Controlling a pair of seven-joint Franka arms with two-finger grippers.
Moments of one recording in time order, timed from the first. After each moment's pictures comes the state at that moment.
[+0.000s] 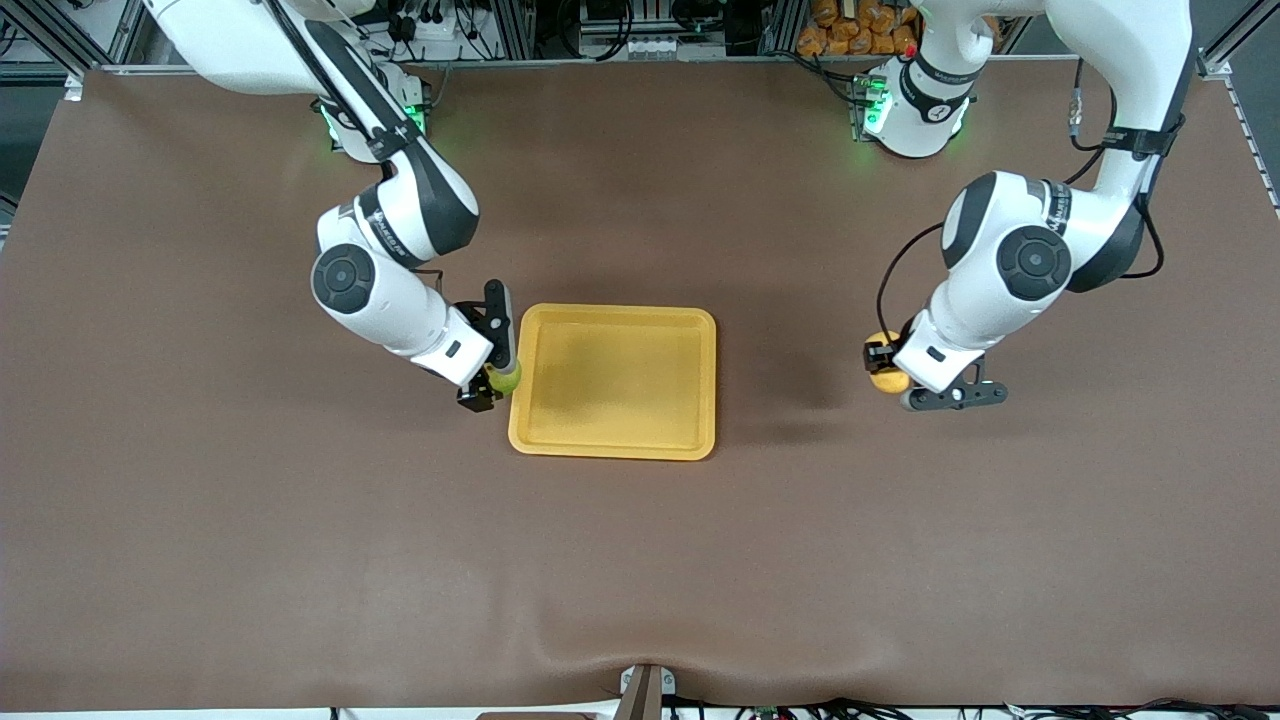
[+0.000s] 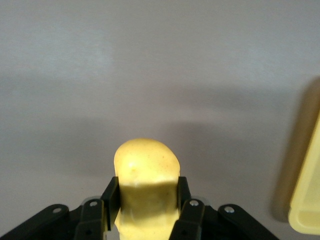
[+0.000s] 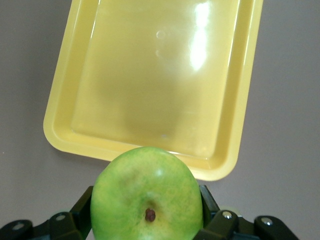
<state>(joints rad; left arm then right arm) -0.05 0.24 -0.26 -2.04 0.04 2.25 -0.39 0.15 0.38 0.31 -1.96 0.11 2.36 -1.36</state>
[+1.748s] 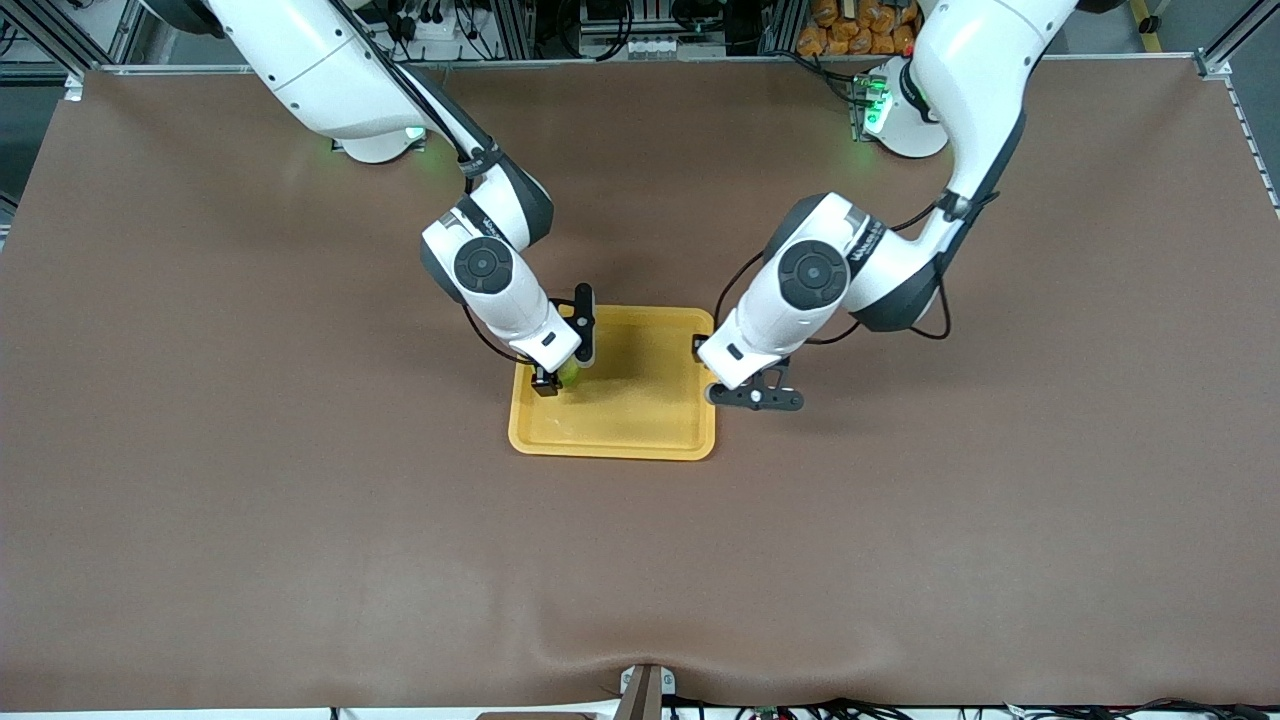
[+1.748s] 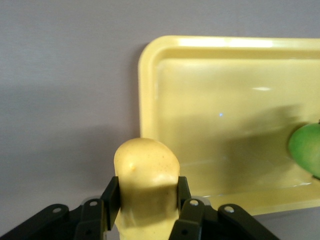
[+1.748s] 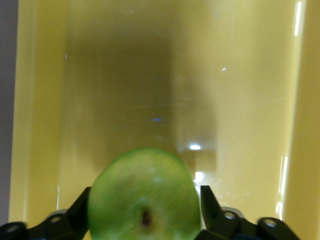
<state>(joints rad) -0.31 0.56 -0.36 -1.69 0.04 2.25 -0.58 0.33 0.56 0.30 -1.96 -0.16 2.54 -0.90</state>
